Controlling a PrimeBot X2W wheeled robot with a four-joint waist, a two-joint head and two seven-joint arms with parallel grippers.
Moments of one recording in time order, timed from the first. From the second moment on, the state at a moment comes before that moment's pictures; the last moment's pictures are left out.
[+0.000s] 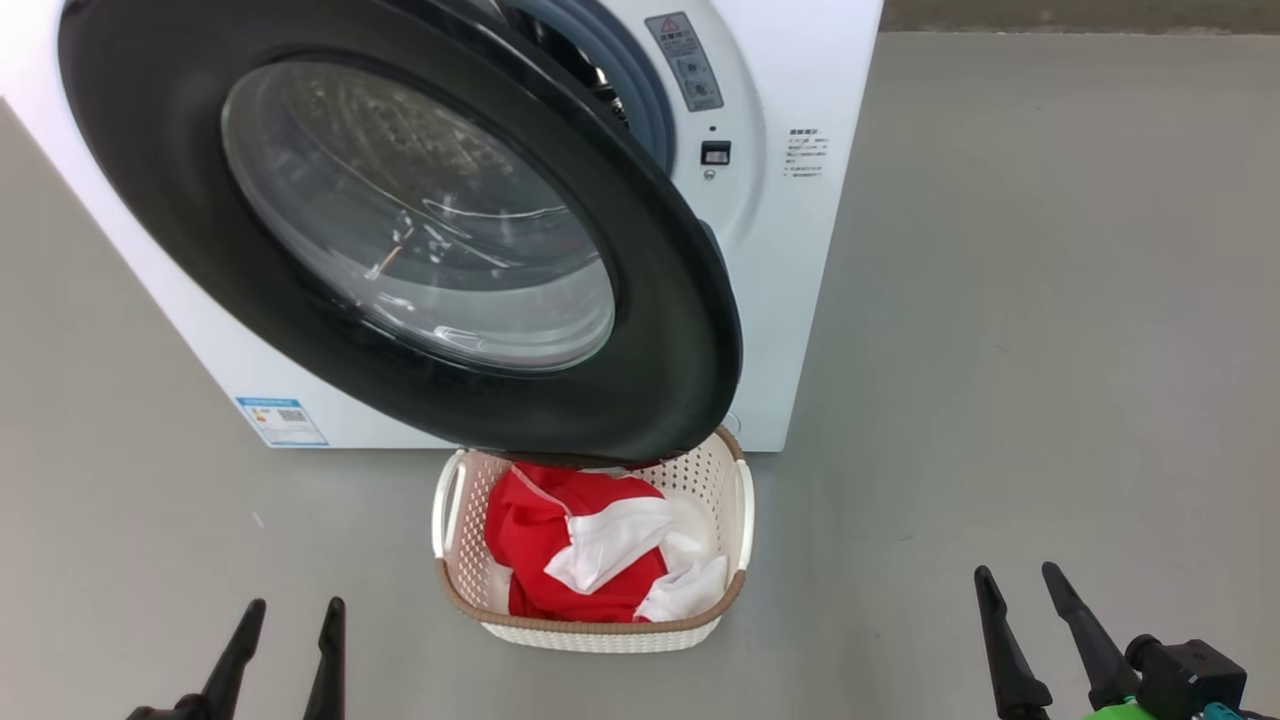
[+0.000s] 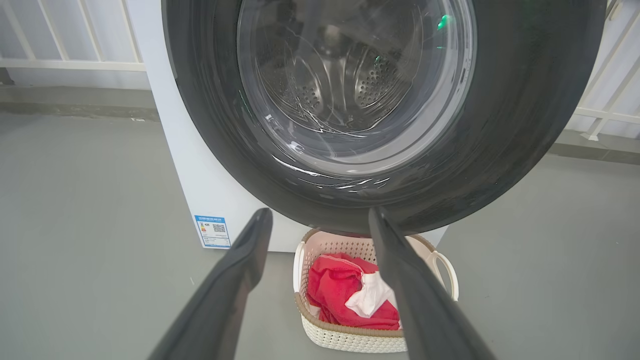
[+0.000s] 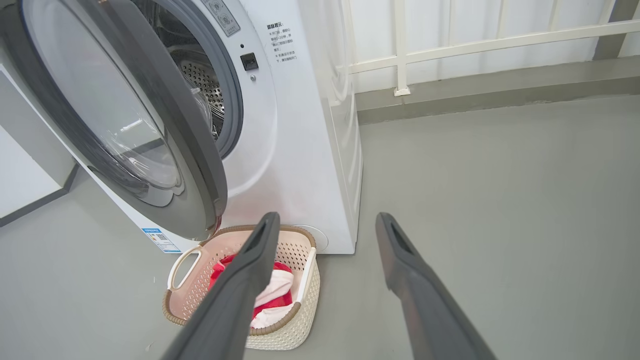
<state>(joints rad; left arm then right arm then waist) 0.05 0.13 0.04 0.22 -0.27 -0.13 -0.25 0.12 -0.04 -0.02 0.24 0.35 0.13 -0.26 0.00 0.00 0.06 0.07</state>
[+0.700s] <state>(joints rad) 0.04 0.07 -0.01 0.23 -0.27 -0.13 -0.25 -0.12 -0.05 0.14 0.27 0.38 0.13 -0.26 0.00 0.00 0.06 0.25</state>
